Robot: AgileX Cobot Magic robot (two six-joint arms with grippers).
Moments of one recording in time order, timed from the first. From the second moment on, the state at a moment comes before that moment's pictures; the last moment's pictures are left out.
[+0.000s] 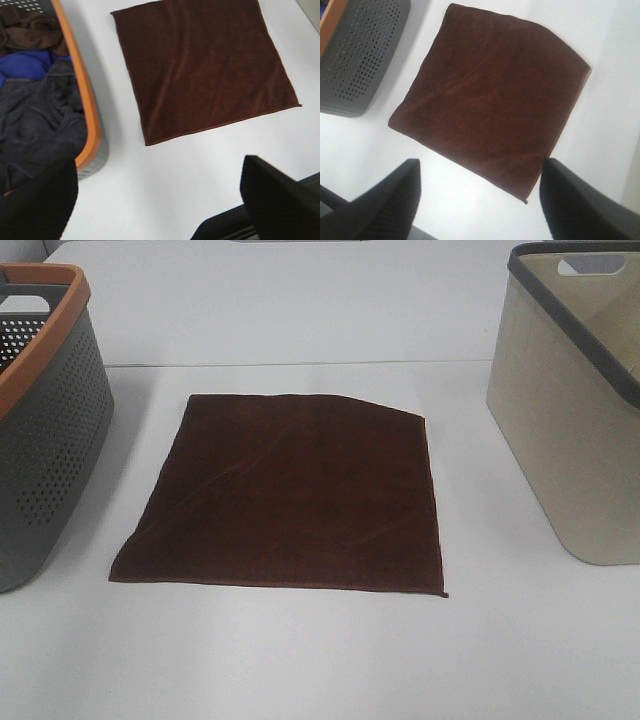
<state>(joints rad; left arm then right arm) -0.47 1.02 -1.30 0.04 1.22 -0.17 0.33 1.48 -1.68 0.26 1.22 0.01</state>
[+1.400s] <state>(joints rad) -0.47 0.11 -0.50 -0.01 1.06 0.07 0.33 0.10 -0.51 0.10 1.07 -0.14</state>
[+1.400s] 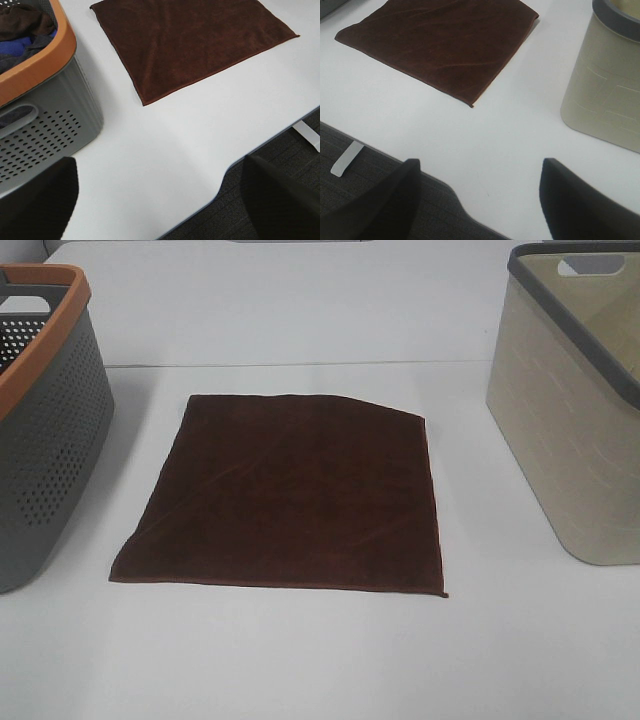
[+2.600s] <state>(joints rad) -0.10 0.11 -0.50 -0.01 1.06 0.08 0.04 0.08 -0.51 0.10 1.07 -0.14</state>
